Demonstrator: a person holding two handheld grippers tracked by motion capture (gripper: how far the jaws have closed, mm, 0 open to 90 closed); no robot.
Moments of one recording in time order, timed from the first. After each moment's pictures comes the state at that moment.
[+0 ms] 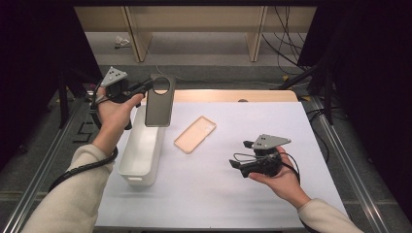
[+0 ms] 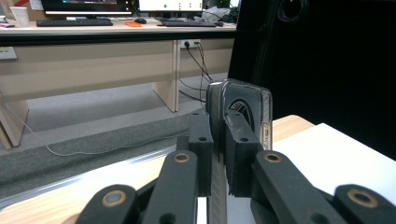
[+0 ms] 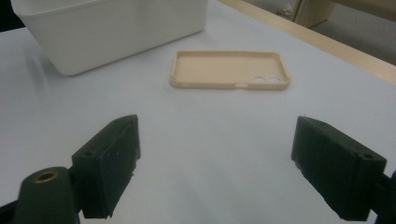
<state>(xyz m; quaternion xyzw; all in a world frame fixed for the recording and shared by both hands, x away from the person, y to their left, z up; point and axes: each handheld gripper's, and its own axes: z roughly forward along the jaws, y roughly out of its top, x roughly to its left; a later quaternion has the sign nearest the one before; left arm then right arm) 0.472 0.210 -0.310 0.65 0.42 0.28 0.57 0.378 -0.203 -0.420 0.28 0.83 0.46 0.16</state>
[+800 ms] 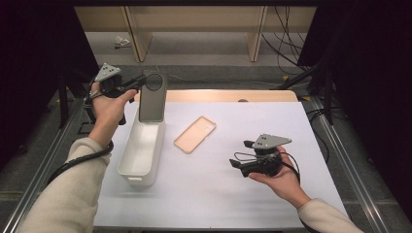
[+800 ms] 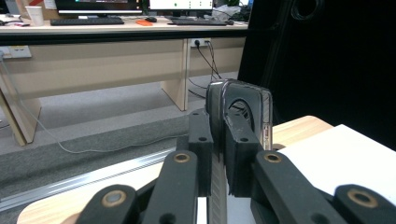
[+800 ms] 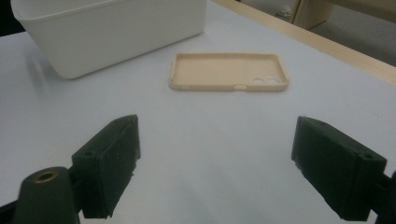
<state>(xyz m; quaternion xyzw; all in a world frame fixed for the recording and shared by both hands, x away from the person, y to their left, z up) 0.491 0.231 -0.314 0.65 0.43 0.29 0.56 0.378 -0.204 -0.420 0.28 0.82 0.46 0.16</state>
